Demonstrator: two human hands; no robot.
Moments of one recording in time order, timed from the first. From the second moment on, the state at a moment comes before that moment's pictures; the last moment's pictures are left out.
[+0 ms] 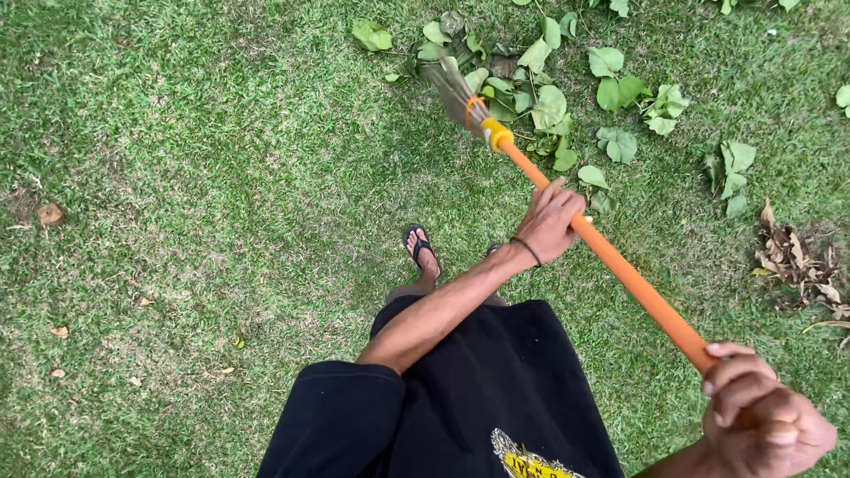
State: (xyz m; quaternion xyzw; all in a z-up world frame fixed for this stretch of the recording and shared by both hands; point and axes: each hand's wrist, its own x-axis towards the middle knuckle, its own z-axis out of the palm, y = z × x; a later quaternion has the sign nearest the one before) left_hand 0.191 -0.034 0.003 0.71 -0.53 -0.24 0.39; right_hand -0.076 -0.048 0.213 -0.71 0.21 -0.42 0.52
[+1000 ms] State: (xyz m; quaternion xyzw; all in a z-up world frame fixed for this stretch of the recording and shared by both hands) left_hand 0.296 -0.002 0.027 0.74 -0.49 -0.21 0.41; right_hand 0.045 0.023 0.210 -0.66 0.31 -0.50 0.46
